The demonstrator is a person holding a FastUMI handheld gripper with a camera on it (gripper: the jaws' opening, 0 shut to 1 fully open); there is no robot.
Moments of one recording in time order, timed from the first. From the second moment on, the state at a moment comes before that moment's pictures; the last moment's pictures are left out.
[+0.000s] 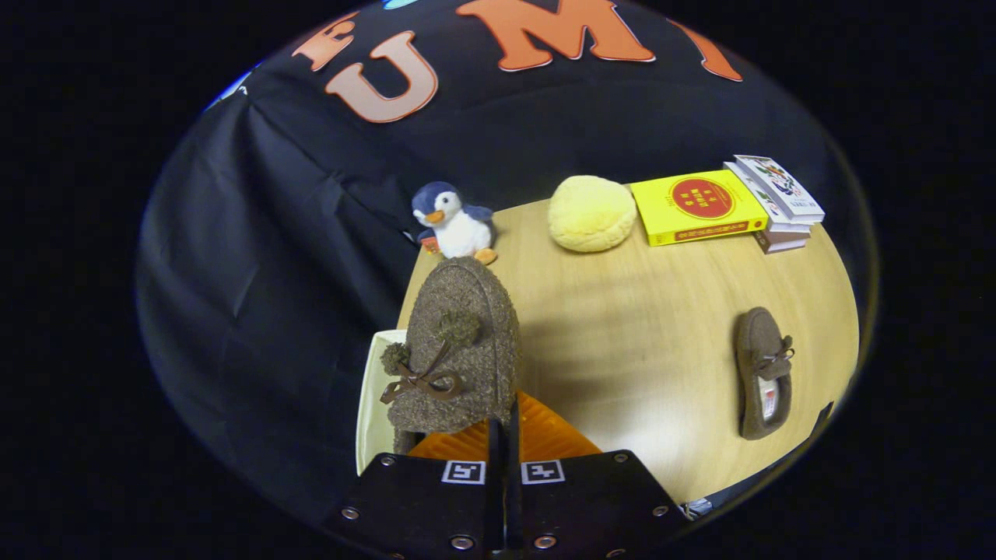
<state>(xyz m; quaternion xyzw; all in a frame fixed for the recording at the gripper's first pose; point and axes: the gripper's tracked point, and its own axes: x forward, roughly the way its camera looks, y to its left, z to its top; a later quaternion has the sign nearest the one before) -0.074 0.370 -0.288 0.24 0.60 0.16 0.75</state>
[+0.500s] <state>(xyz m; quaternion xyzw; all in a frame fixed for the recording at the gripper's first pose) -0.107 0.482 -0.319 0.21 0.64 0.19 0.71</state>
